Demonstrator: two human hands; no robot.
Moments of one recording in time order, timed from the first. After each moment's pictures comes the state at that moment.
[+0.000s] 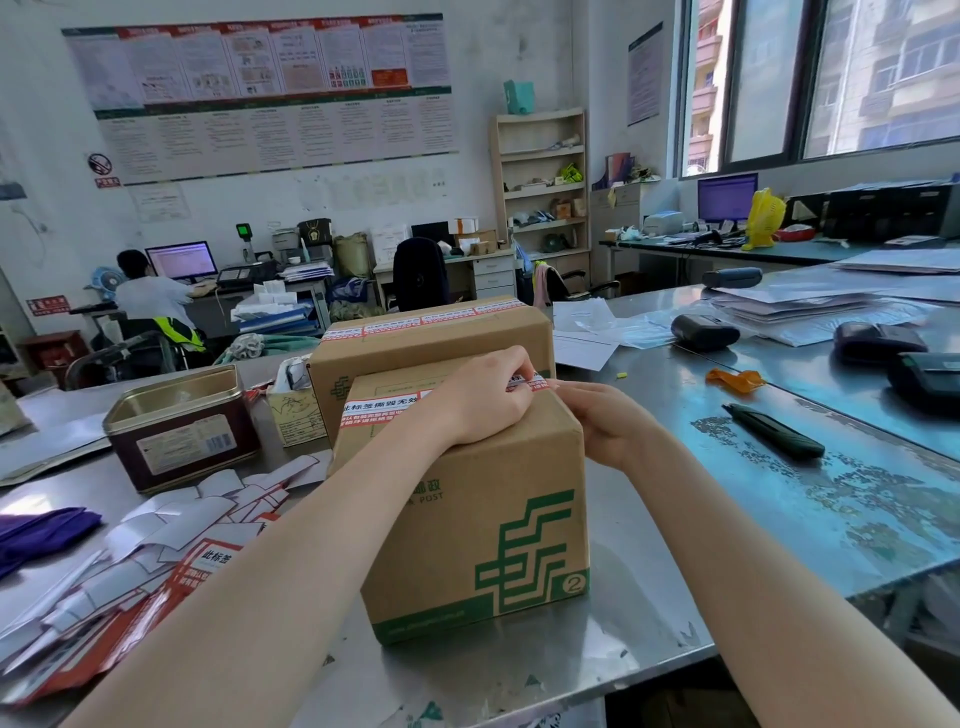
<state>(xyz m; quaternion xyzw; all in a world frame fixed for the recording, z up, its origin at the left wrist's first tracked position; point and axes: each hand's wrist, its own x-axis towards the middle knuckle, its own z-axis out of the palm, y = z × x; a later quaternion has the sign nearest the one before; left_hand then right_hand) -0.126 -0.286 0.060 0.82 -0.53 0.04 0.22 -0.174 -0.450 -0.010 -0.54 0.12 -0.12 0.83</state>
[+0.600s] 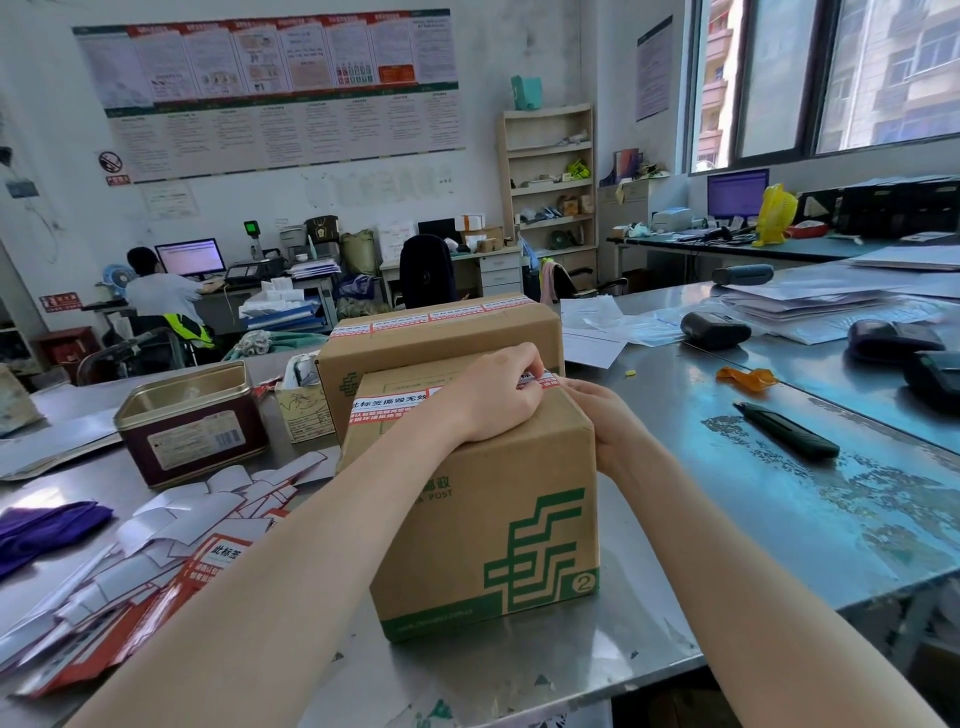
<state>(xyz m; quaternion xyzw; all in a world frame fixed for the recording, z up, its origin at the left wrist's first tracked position) -0.125 -0.286 0.061 0.82 -0.52 0.03 0.22 -0.174 -0.429 -0.010 -0.54 0.13 -0.17 0.81</state>
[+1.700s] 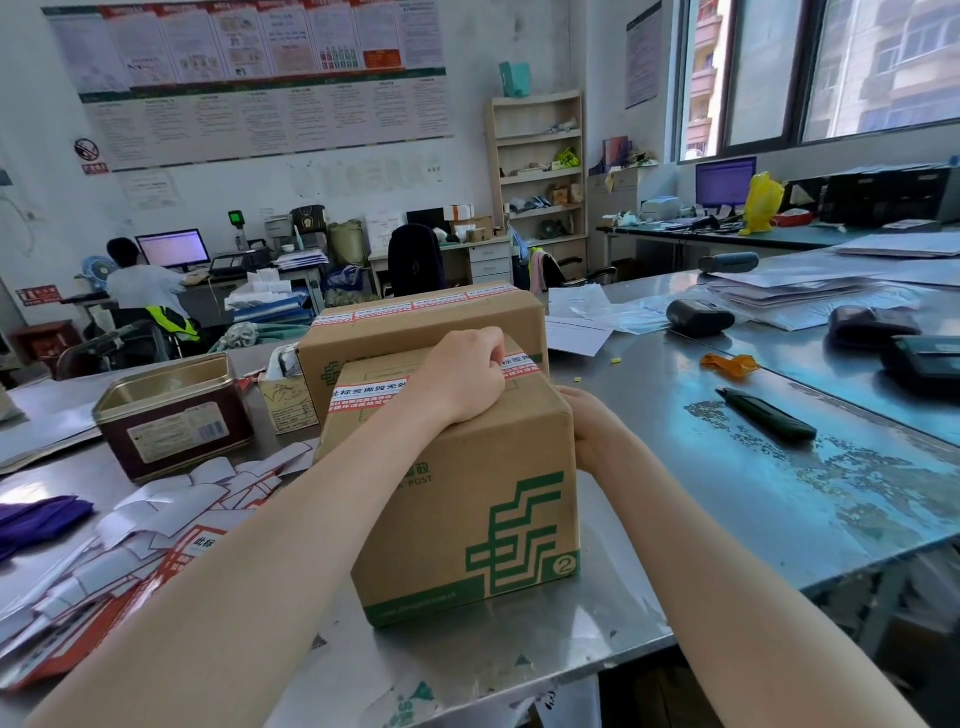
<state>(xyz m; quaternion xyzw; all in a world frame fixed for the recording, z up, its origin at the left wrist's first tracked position) -0.125 -0.286 0.060 0.86 -0.46 0.10 0.21 -0.180 -0.419 -0.013 -0.54 0.20 -0.14 0.80</state>
